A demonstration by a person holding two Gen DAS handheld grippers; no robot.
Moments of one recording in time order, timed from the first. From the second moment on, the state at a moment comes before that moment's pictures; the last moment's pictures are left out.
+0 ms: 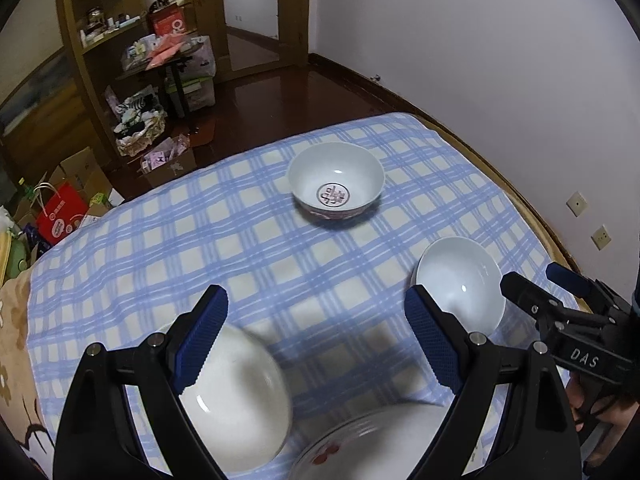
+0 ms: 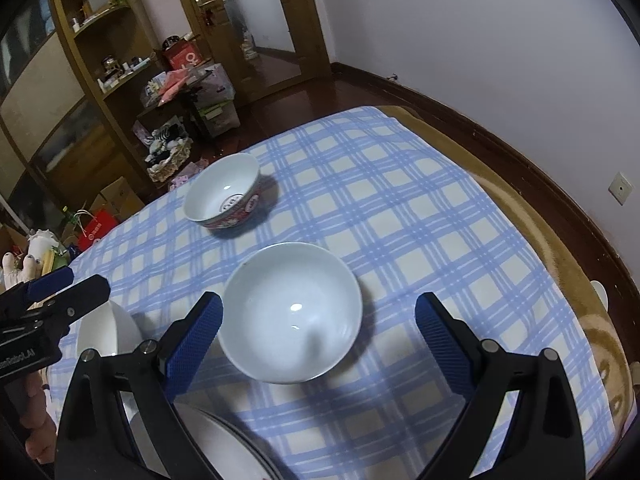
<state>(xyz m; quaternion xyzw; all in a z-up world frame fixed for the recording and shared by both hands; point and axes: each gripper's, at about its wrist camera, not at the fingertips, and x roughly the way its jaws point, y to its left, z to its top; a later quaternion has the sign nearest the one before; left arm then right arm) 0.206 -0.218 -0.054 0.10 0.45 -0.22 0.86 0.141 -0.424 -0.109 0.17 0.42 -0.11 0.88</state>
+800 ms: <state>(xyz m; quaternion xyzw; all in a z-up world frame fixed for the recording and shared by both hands) 0.224 -0.276 -0.115 0.12 0.50 -0.25 0.82 0.157 -0.452 -0.152 0.20 0.45 -0.12 0.86</state>
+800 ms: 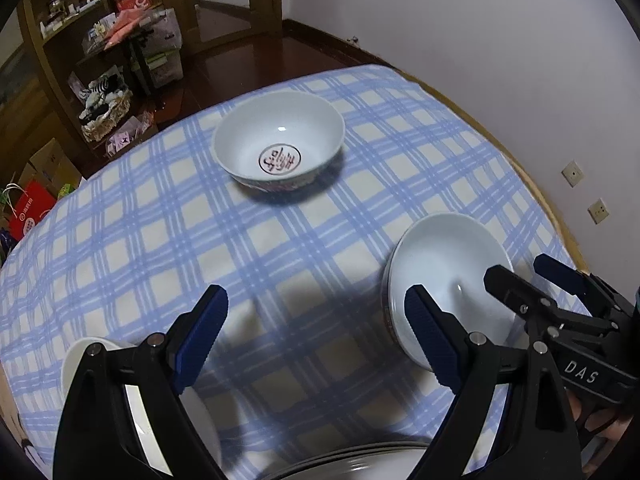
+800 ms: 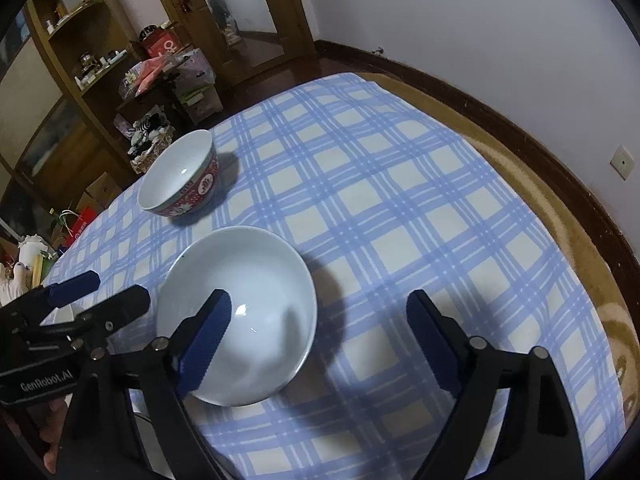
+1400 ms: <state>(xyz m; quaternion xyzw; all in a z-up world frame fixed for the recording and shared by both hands) 0.227 -0.299 -0.149 0.11 0.55 -0.26 0.78 0.165 -0.456 -0.183 0.25 0.49 -0.09 0.83</state>
